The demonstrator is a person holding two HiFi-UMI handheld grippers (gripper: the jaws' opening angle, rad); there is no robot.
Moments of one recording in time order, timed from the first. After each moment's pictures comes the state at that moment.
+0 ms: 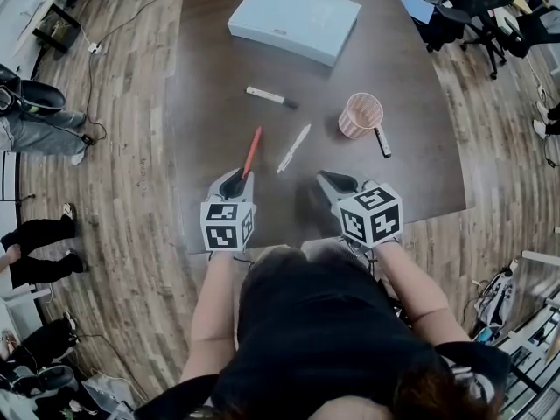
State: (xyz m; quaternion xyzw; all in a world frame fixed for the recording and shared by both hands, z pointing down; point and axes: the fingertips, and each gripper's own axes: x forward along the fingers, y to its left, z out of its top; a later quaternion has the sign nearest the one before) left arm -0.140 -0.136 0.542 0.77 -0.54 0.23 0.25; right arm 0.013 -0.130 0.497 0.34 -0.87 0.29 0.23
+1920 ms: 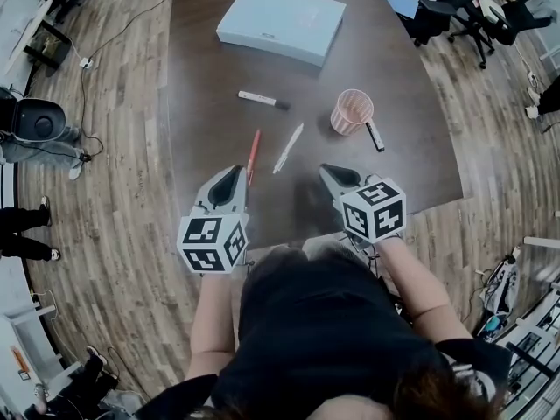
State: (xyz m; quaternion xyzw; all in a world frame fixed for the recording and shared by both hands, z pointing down) left arm -0.127 -0.130 0.438 0.80 -0.53 0.14 0.23; right arm 0.026 -0.134 0.478 0.37 -0.86 0.27 0.21
